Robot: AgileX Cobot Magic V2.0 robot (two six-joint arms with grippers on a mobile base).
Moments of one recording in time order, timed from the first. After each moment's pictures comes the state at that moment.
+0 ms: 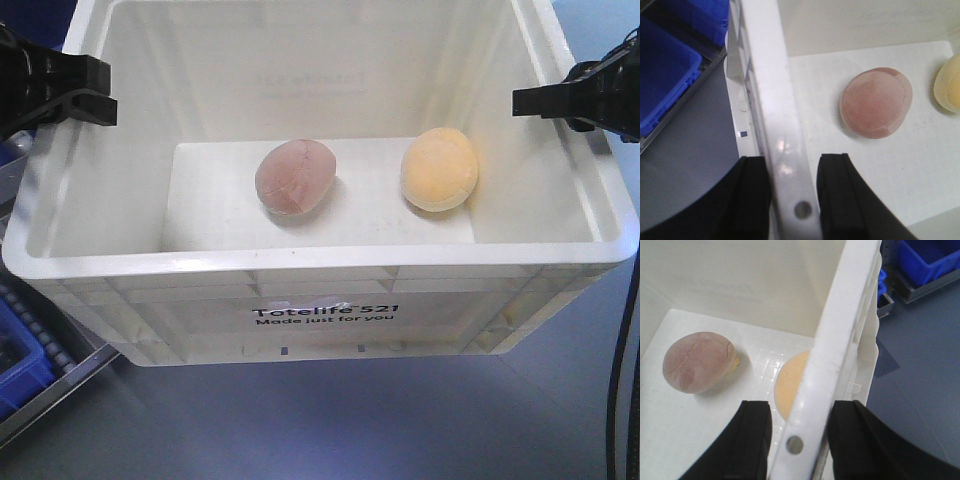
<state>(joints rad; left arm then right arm) -0.25 1.26 -1.31 -0.23 0.98 -0.12 0.04 1.20 -1.14 0.60 0.81 -0.55</state>
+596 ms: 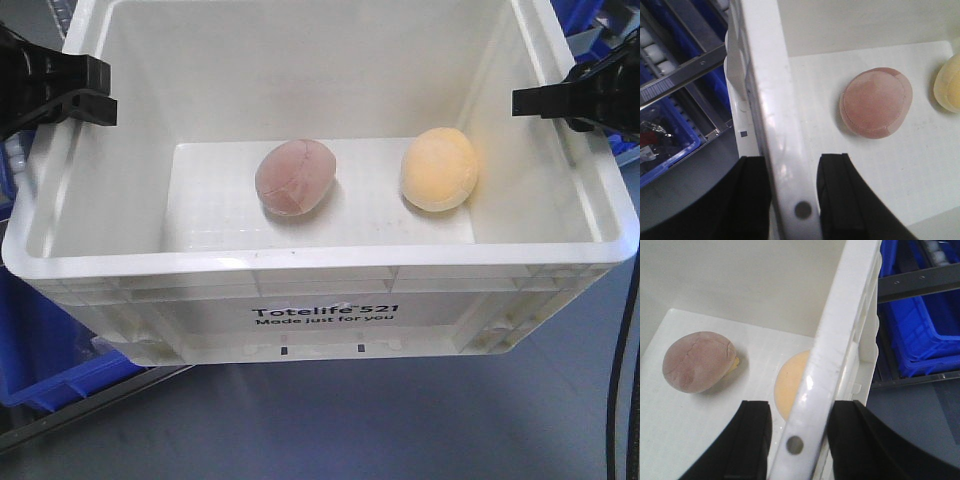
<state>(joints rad) -0.25 1.26 -1.31 -0.23 0.98 -0.12 0.04 1.20 -1.14 0.60 0.81 -0.55</state>
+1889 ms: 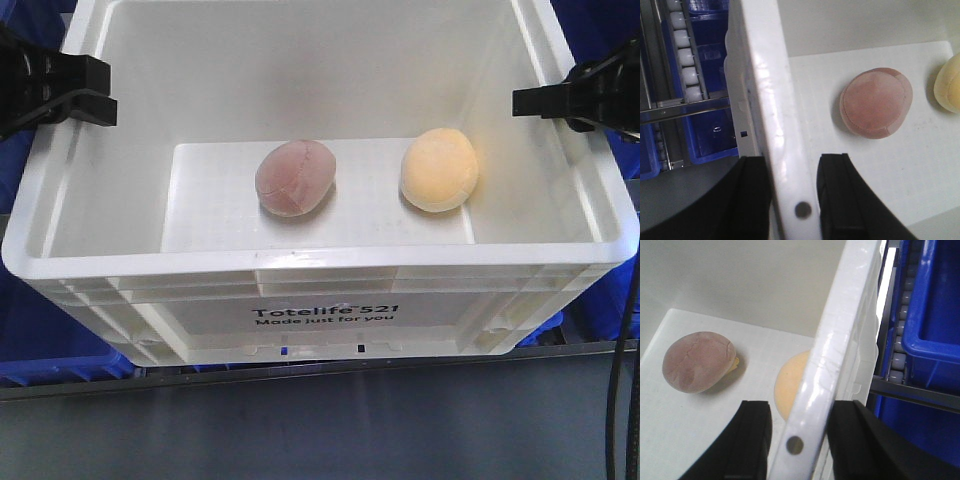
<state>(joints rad) -0.25 1.26 -1.31 -0.23 0.98 -0.12 0.04 1.20 -1.14 0.60 0.81 -0.55</state>
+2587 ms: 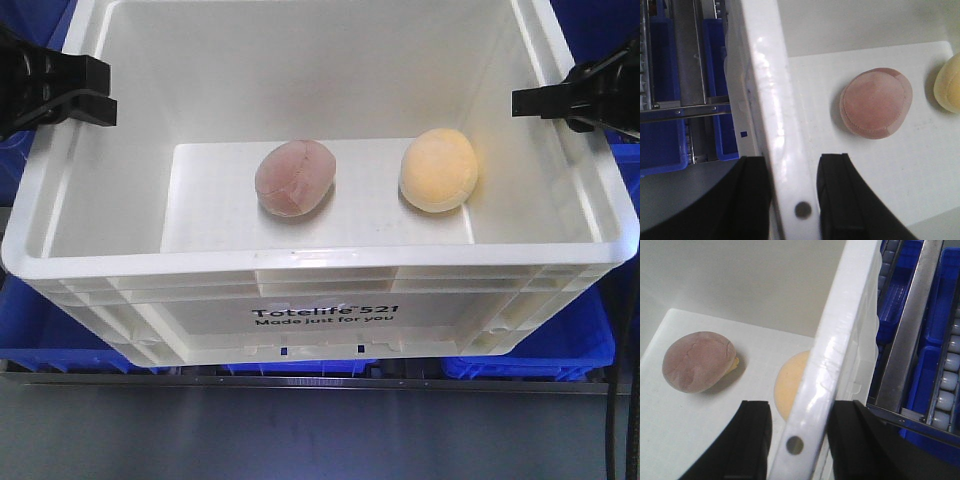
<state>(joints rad) -0.25 1.26 -1.31 -0.23 0.98 -0.12 0.04 1.20 -1.14 0.60 0.81 -0.55</state>
